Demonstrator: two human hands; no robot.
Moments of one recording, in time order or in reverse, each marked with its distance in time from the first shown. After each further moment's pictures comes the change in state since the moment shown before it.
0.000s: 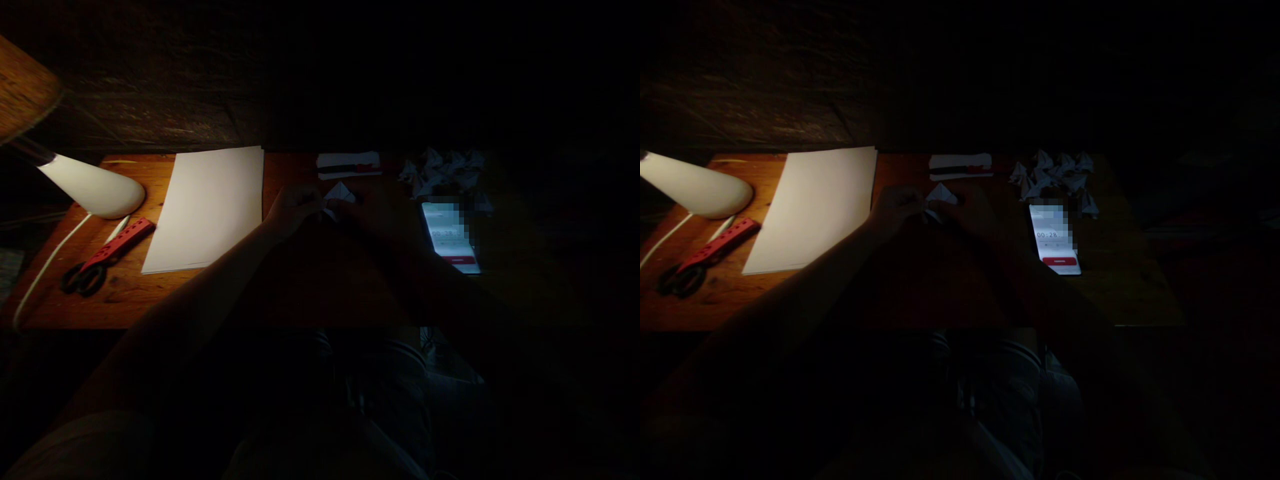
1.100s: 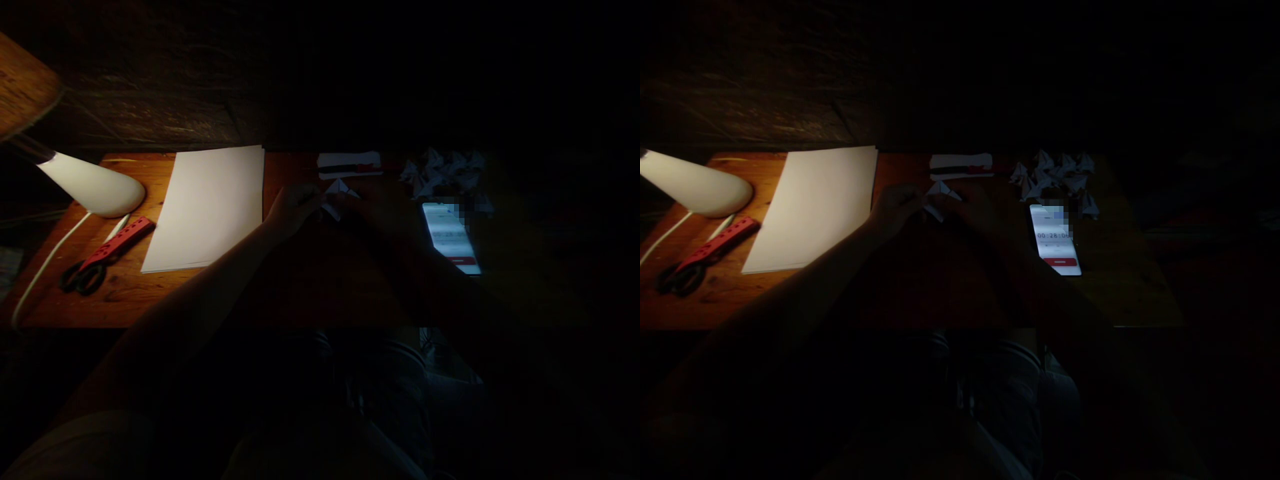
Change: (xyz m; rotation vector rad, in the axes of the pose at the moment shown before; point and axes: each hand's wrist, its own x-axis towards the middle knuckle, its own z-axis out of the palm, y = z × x) left_hand -0.001 0.001 0.001 0.051 0.036 0.012; right_hand 0.000 -0.004 -0.009 -0.012 -0.029 -0.015
